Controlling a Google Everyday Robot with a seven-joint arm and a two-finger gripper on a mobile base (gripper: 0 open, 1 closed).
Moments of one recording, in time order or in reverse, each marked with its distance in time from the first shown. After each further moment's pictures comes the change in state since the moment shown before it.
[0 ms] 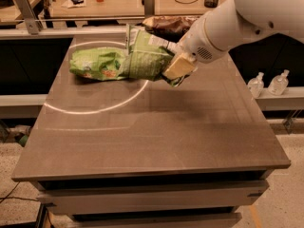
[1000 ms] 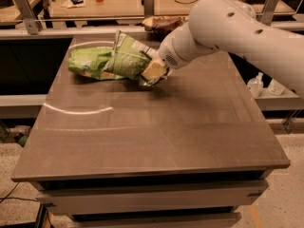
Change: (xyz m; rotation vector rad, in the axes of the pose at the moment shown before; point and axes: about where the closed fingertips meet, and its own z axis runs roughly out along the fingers) arm -0.017 -0.017 0.102 0.029 -0.030 0.114
